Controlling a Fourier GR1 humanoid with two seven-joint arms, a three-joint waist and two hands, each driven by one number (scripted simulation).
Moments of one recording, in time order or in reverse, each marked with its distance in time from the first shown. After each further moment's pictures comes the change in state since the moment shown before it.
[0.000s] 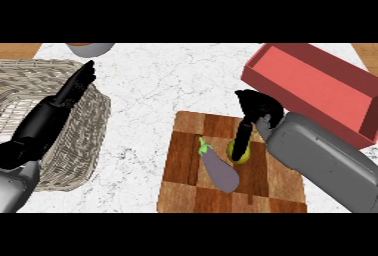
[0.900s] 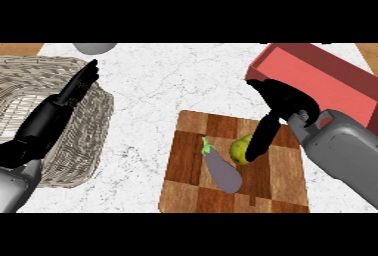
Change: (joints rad) left arm -0.021 0.017 -0.032 0.004 0.020 0.017 -0.004; right arm 0.044 -0.129 -0.144 -0.227 -0.089 0.020 0.022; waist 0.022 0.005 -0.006
